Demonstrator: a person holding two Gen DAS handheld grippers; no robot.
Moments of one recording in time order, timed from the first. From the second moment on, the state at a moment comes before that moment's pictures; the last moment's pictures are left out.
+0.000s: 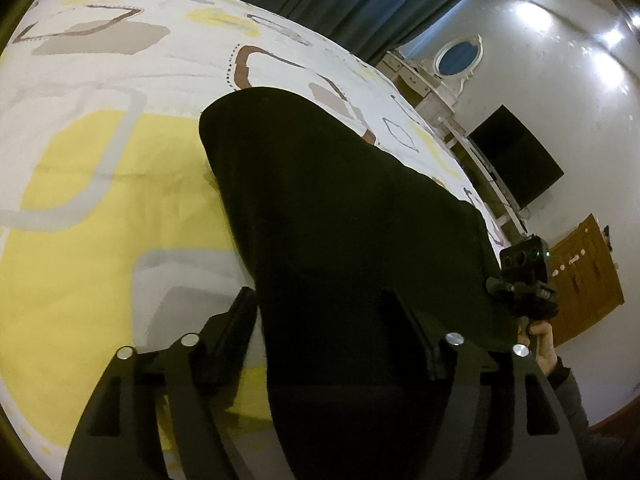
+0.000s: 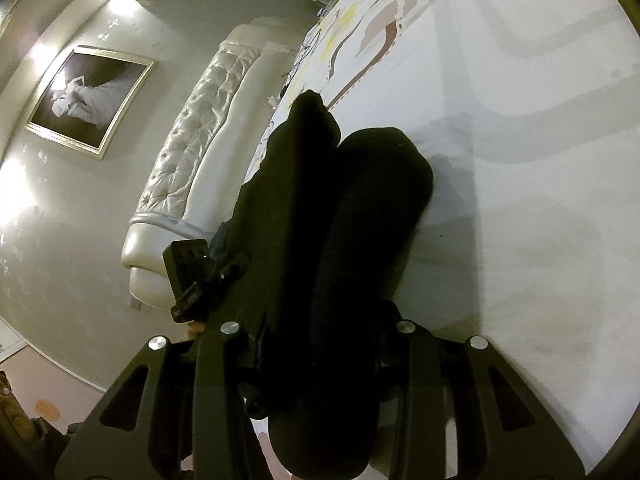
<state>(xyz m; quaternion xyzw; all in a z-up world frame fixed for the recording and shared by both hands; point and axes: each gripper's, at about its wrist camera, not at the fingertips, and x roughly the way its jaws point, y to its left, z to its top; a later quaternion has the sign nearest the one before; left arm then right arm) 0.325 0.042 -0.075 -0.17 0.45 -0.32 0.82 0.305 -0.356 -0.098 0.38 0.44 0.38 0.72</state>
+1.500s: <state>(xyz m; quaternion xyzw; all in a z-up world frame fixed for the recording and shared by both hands) 0.296 0.049 -0.066 -0.12 0.40 -0.25 0.87 0.210 -0.368 -0.067 0.26 0.43 0.24 0.83</state>
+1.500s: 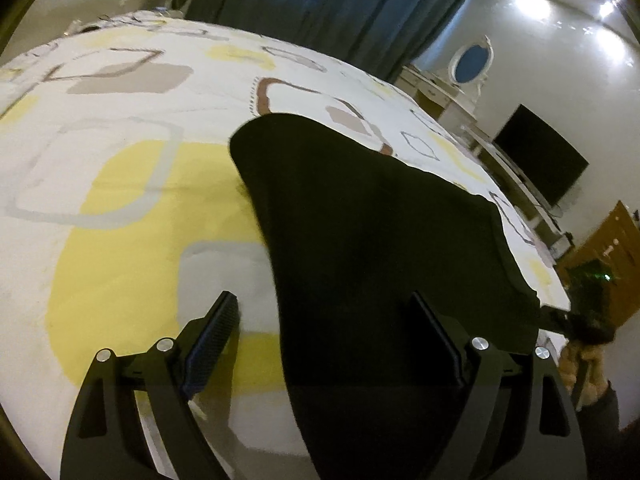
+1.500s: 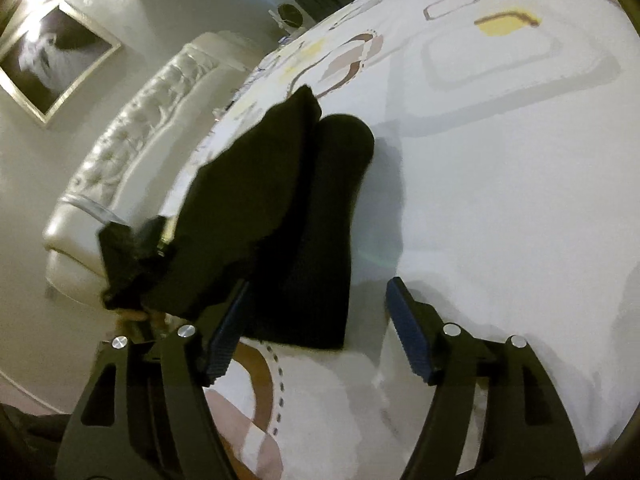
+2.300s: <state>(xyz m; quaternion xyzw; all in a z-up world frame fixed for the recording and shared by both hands) 0.183 0.044 -0.037 -0.06 0.35 -0.06 0.93 0.139 -0.292 -0.062 0.12 0.40 0.10 0.90</state>
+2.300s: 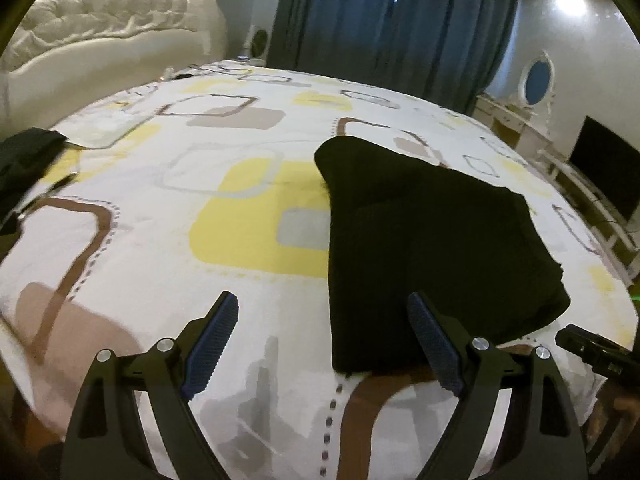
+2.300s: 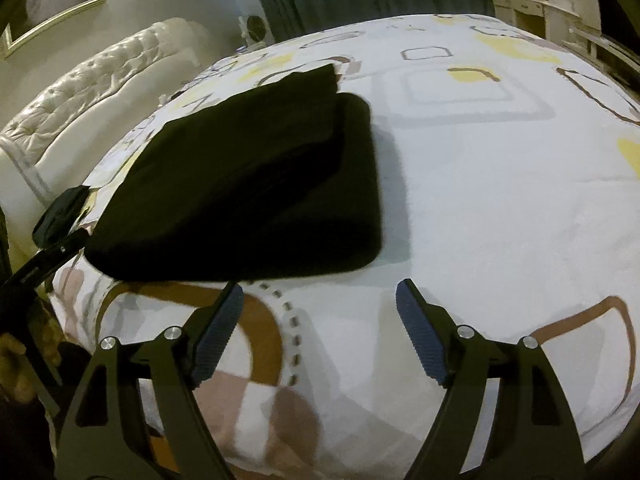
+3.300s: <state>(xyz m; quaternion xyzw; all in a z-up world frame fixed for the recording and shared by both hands) 0.143 -0.022 -0.039 0.00 0.34 -0.04 0.94 0.106 -0.281 -0.050 0.11 0.39 0.12 0.91</state>
